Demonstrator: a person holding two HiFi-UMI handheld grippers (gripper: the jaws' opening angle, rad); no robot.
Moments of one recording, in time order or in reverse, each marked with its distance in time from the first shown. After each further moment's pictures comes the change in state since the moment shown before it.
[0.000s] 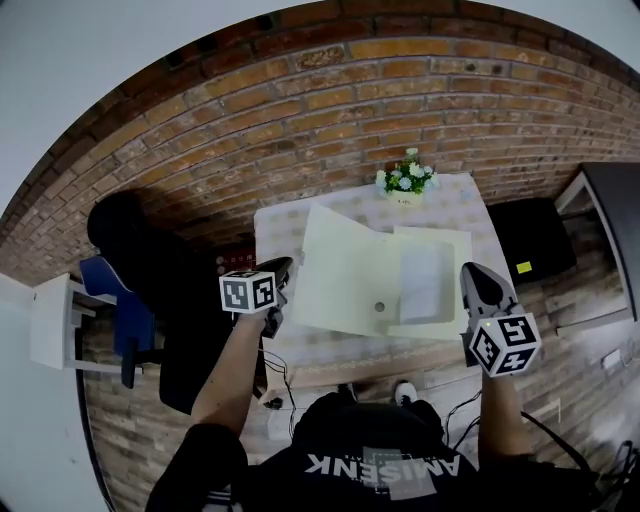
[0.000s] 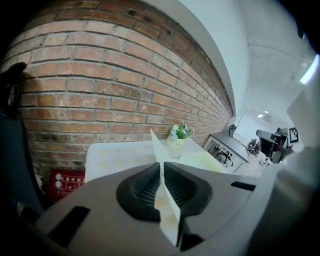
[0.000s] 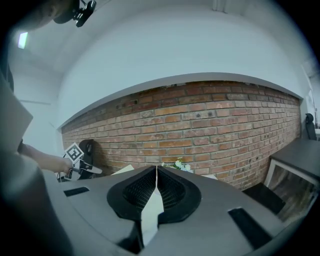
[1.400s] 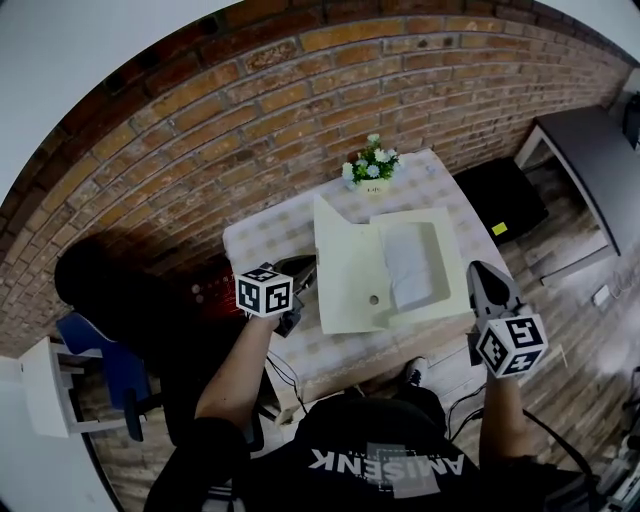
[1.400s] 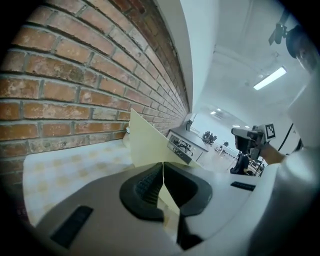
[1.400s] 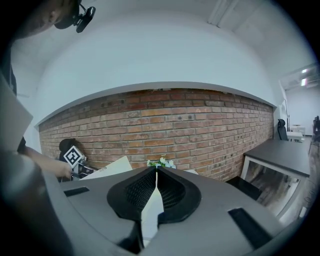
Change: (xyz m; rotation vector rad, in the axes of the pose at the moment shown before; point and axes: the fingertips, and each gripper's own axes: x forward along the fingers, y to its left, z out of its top) left arm 0.067 -0.079 -0.002 0.166 0.039 -0.489; right arm -0.043 0.007 -0.019 0.046 -0.004 -0.252
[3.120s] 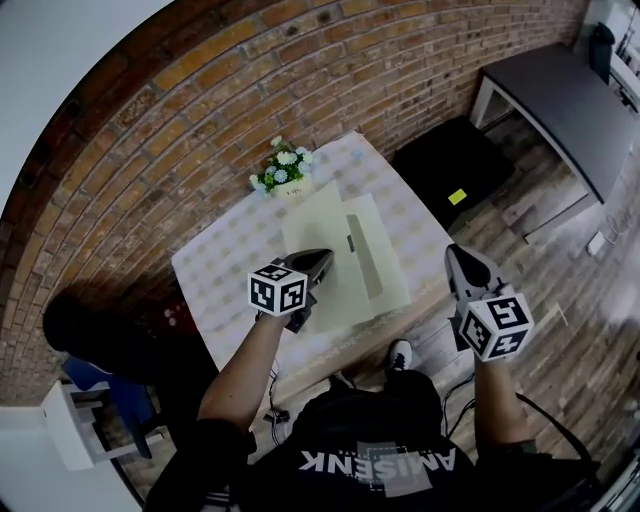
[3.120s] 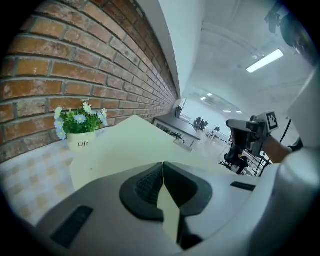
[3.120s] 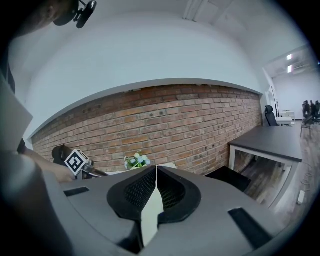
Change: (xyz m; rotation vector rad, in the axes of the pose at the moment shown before) left arm 0.205 -0.151 -0.002 0.122 0.138 -0.089; right arm -0.041 -0.177 -0.039 0.124 0.010 -0.052
